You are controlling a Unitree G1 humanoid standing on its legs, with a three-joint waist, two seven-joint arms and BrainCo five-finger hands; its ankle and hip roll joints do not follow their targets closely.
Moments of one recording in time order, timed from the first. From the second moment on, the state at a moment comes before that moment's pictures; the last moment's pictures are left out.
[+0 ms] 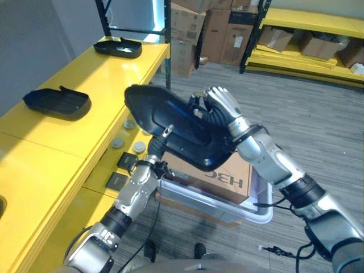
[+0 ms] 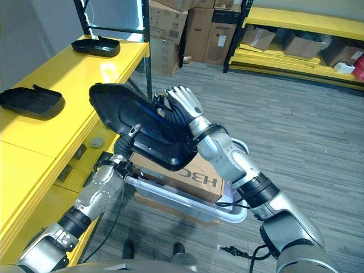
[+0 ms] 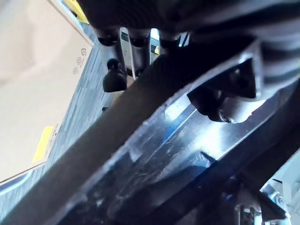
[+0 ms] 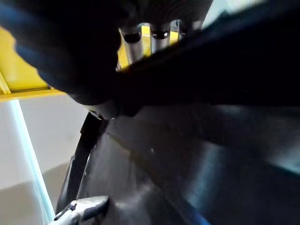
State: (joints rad) left arm -0.34 0.18 -0.48 0.25 -0.65 -0.14 0.19; right arm -0.58 -0.73 0.50 -0.07 -0.38 -0.14 -0.22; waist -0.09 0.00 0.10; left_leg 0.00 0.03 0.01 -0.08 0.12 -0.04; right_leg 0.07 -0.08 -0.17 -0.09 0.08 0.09
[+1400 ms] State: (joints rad) left arm 0.08 0.46 -0.09 -0.23 -0.07 -0.30 0.21; right arm 0.02 -0.27 0.20 1.27 0.03 -0.09 -0.18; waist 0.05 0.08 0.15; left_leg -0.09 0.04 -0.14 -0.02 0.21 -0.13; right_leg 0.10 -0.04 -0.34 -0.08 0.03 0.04
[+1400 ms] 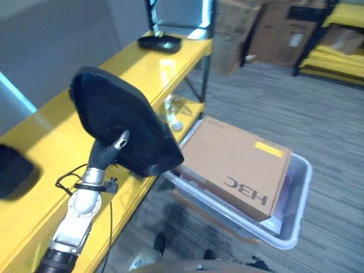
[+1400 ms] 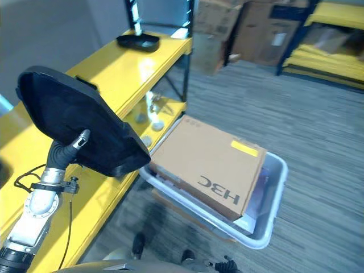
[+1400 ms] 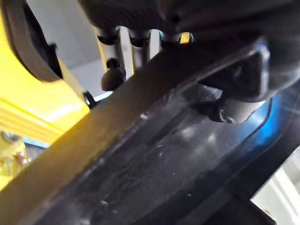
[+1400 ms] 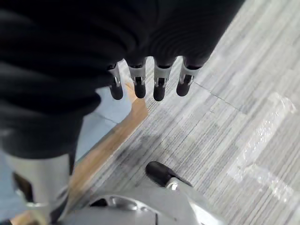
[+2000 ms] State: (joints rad) left arm -0.08 0.51 -0.07 -0.29 -0.01 -0.30 0.21; right arm 0.02 -0.22 0.12 1.31 -0.01 -0.06 -0.18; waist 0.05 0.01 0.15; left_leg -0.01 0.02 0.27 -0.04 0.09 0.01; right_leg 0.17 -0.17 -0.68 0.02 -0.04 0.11
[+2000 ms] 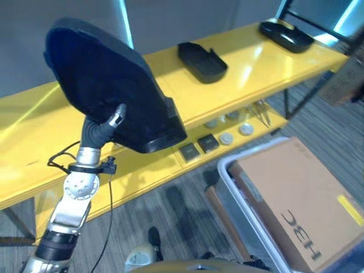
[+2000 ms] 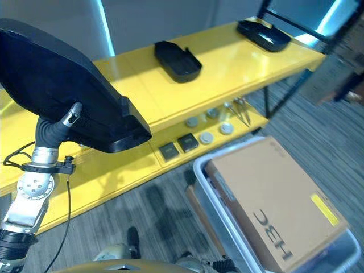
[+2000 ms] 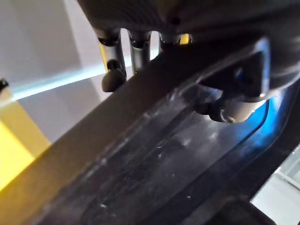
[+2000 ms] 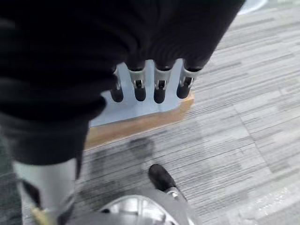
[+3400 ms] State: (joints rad) left arm -0.15 0.64 -0.05 -0.23 -0.19 -0.32 0.21; right arm -0.03 -0.18 0.05 1.11 0.09 -0.06 -0.25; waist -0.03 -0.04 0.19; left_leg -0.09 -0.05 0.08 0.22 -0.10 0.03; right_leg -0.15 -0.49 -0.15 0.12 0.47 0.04
